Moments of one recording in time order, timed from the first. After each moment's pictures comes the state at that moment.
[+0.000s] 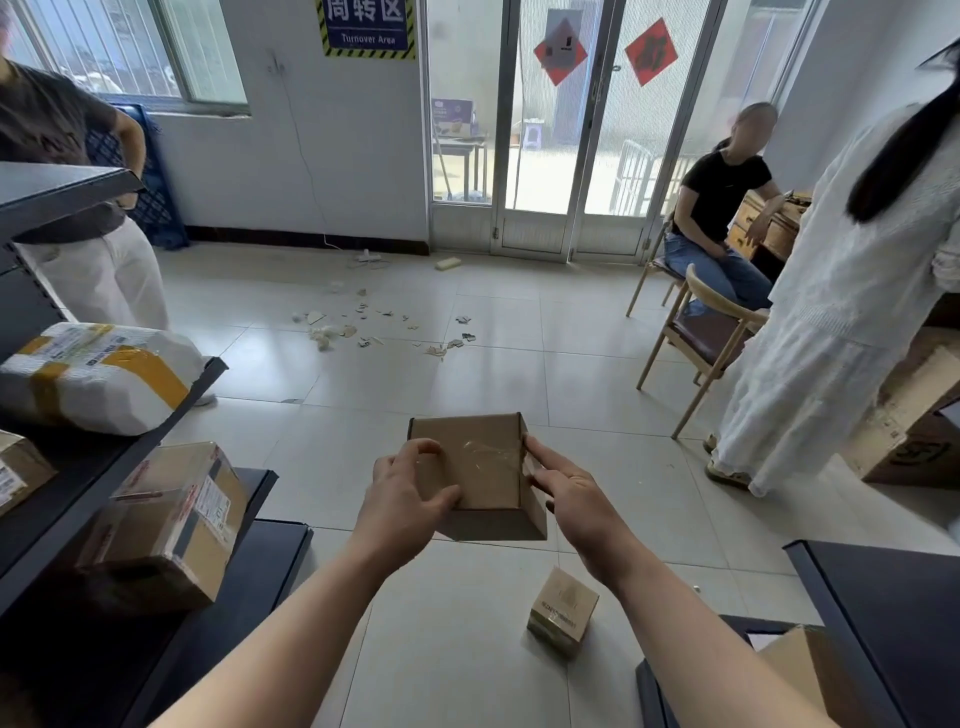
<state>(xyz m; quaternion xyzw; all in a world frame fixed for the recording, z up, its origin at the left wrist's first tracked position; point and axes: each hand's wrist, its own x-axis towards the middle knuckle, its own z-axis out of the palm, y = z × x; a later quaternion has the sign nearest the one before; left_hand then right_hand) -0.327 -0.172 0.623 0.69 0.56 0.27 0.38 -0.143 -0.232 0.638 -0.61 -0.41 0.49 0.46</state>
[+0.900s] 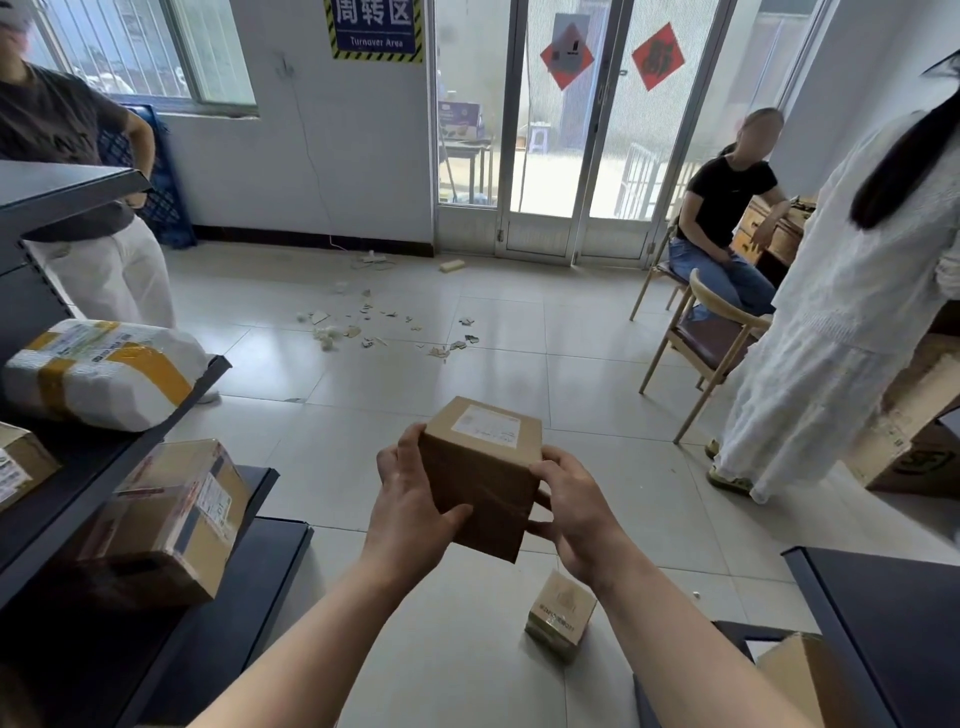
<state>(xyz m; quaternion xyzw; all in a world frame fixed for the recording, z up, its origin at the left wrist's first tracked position) -0.313 -0.190 0.620 0.71 0.54 0.33 0.30 -0.151 -0.228 0.639 -0.60 -0.29 0.53 0.53</state>
